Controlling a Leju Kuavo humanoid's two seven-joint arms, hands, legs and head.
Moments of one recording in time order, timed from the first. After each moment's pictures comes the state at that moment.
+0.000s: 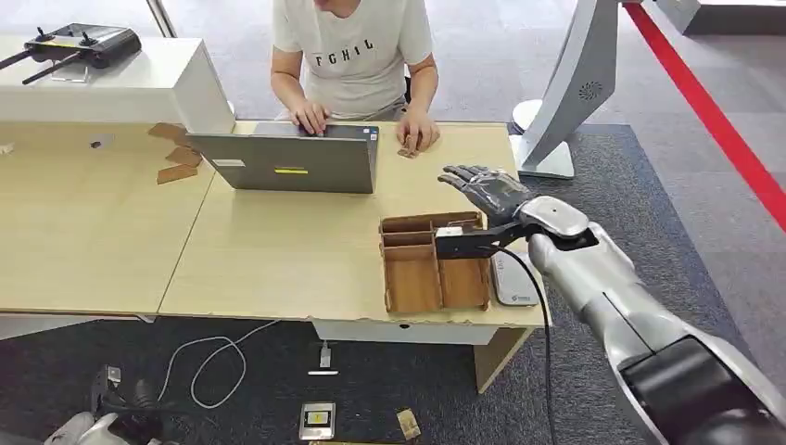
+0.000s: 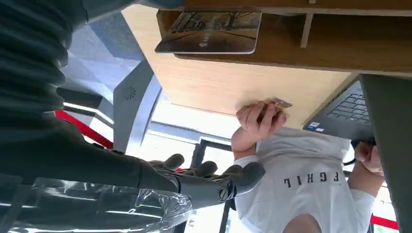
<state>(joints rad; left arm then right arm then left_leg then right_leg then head) -0.42 0.21 -0.17 -0.26 1.01 0.30 0.23 -0.99 -0.19 0.88 -0.46 0.97 -0.04 -0.40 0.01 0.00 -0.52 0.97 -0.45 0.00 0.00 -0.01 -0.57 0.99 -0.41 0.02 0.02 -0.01</state>
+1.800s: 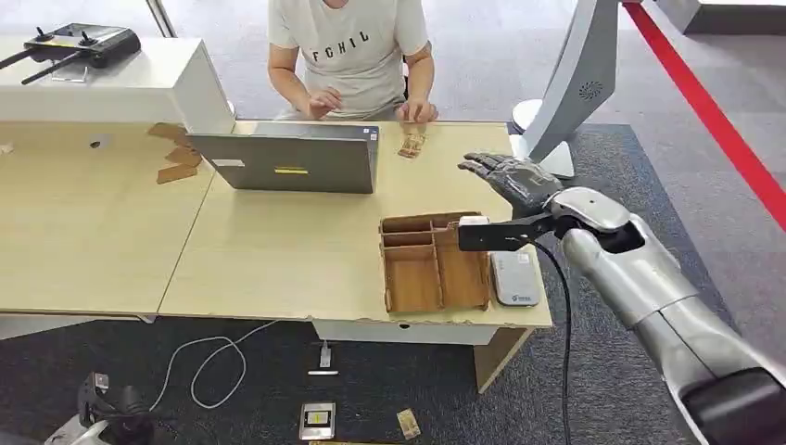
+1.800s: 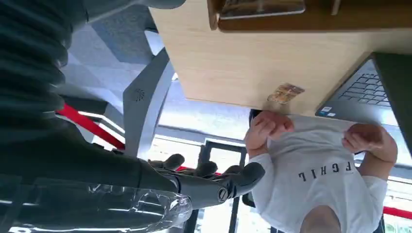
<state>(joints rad) -0.40 0.23 -0.15 -0.26 1.02 0.29 0.19 -0.88 -0.43 0.90 -0.98 0.80 0.21 -0.23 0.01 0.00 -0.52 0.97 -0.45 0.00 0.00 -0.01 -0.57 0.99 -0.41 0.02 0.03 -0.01</state>
